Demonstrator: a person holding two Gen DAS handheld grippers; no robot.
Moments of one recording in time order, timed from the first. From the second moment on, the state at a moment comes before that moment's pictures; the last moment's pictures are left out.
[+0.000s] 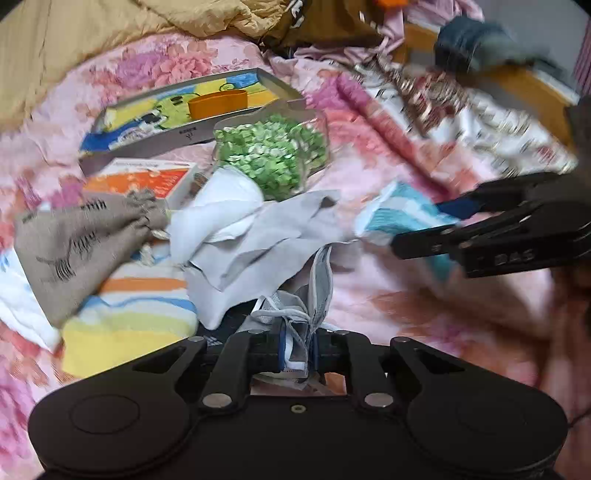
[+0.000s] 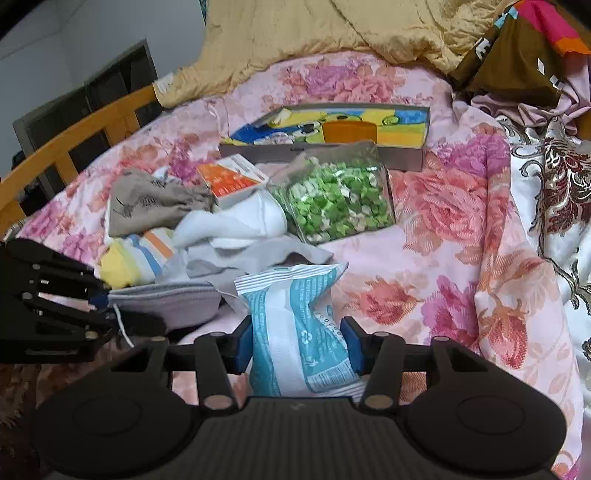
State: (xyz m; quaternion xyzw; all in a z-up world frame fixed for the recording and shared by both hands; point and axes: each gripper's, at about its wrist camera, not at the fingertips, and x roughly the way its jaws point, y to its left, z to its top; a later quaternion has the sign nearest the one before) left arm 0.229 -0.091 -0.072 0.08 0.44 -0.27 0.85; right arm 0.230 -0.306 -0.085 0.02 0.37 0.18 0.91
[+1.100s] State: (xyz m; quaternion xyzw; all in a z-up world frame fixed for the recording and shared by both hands) left arm 0.400 -0.056 0.000 -0.16 0.29 -0.17 0.93; right arm 0.413 -0.333 -0.031 0.10 0.19 0.19 0.96
